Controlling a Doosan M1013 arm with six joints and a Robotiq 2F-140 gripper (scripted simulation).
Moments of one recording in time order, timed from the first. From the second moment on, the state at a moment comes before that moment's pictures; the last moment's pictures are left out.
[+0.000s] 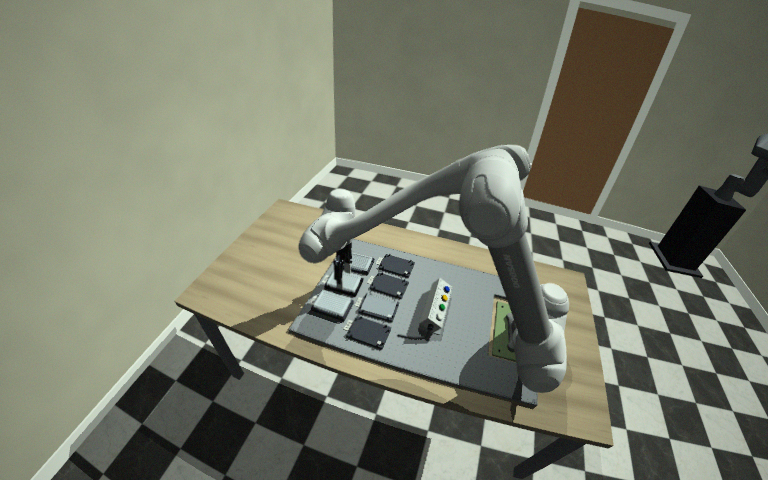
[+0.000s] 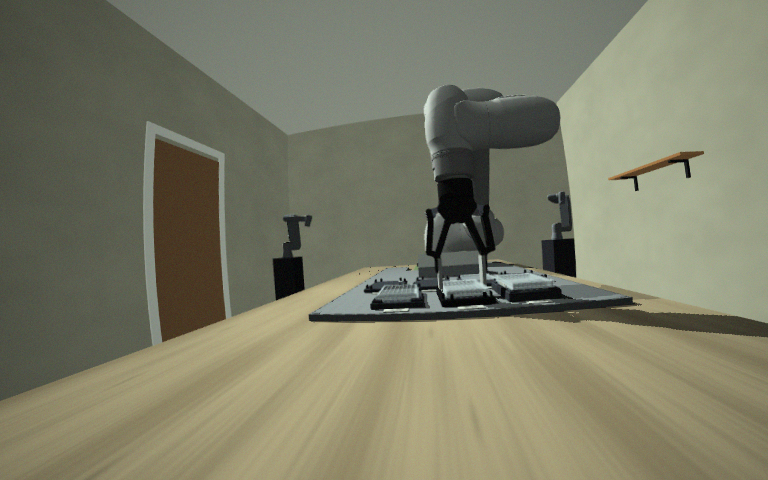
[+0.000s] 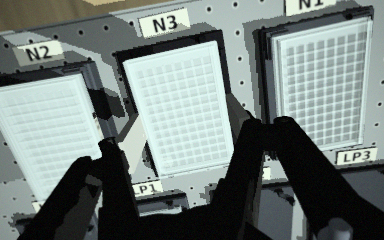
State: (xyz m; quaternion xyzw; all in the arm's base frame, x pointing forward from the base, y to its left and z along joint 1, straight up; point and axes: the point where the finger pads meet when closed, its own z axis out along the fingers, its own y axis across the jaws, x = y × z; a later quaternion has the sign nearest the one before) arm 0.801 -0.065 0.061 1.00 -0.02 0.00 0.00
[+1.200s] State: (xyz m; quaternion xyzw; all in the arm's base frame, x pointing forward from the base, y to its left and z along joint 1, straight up) arm 0.801 -0.065 0.065 1.00 -0.02 0.00 0.00
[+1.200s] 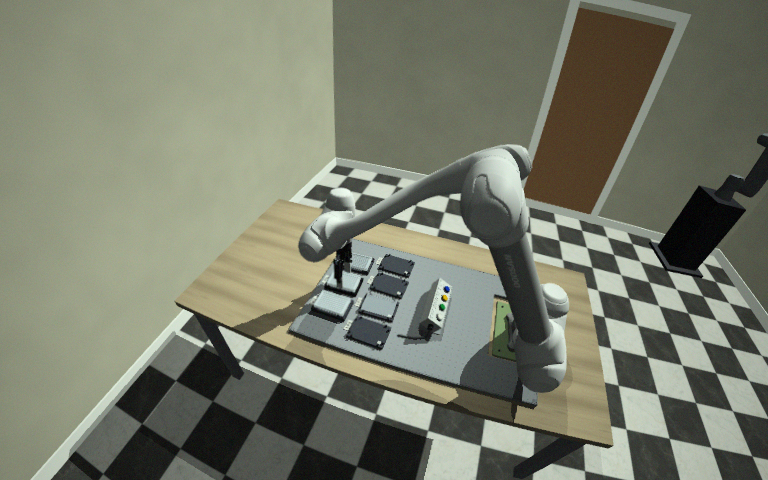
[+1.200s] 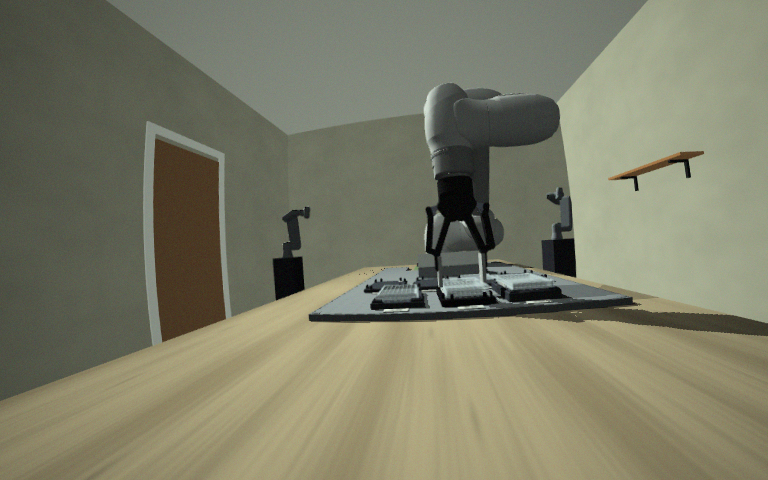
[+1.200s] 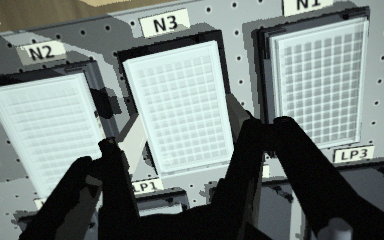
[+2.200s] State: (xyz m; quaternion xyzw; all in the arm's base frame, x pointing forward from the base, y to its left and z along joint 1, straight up) arm 0.801 -0.065 0.104 1.00 -0.02 0.00 0.00
